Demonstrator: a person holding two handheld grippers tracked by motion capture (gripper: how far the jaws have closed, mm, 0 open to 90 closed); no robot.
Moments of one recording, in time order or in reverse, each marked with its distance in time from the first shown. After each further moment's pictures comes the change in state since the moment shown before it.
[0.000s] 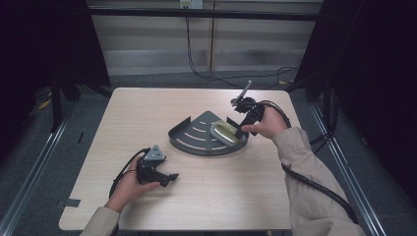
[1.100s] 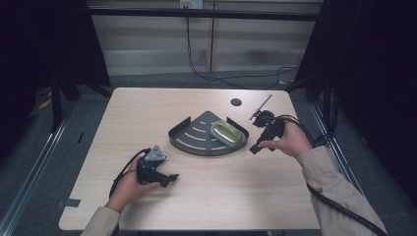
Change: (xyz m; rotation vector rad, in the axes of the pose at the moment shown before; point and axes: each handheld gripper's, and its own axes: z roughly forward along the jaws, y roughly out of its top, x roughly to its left) left arm -0.001 0.000 0.001 -0.001 -0.001 0.011; right arm 0.011 -0.066 -0.014 -0.025 0.036 -0.009
